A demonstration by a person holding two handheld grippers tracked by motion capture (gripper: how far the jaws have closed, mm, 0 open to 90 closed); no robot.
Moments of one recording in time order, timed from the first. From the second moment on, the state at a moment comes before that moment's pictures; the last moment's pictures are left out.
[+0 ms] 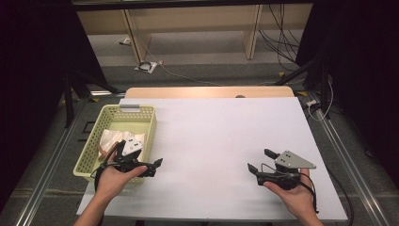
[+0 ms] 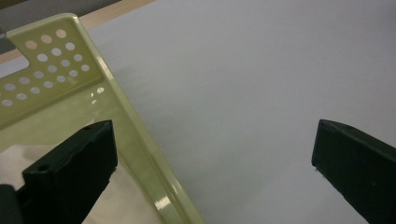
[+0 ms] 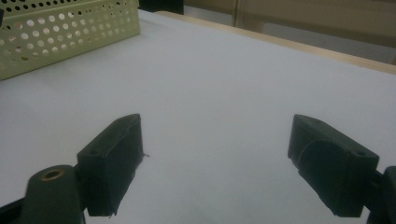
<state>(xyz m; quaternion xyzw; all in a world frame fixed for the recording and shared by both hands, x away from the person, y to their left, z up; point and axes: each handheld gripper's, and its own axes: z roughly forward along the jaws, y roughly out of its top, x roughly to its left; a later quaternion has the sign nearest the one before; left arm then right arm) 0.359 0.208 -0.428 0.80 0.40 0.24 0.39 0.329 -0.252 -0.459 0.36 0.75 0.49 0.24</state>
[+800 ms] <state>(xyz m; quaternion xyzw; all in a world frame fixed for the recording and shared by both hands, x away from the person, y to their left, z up) 0.400 0.249 -0.416 0.78 0.45 0.24 0.35 0.329 -0.252 -0.460 0.37 0.75 0.49 0.24</state>
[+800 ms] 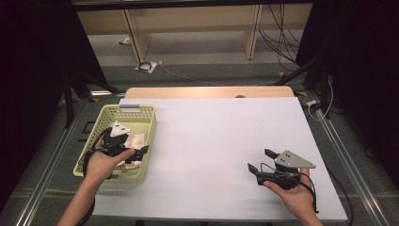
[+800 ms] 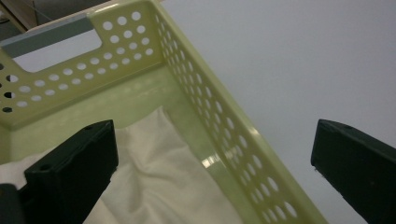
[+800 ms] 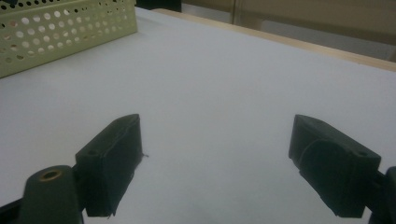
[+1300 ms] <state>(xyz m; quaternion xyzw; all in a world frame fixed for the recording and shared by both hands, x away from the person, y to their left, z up) 0.450 0.284 -0.436 0.77 0.54 0.22 0.25 0.330 -0.252 -0.460 0.37 0.75 0.49 0.24</state>
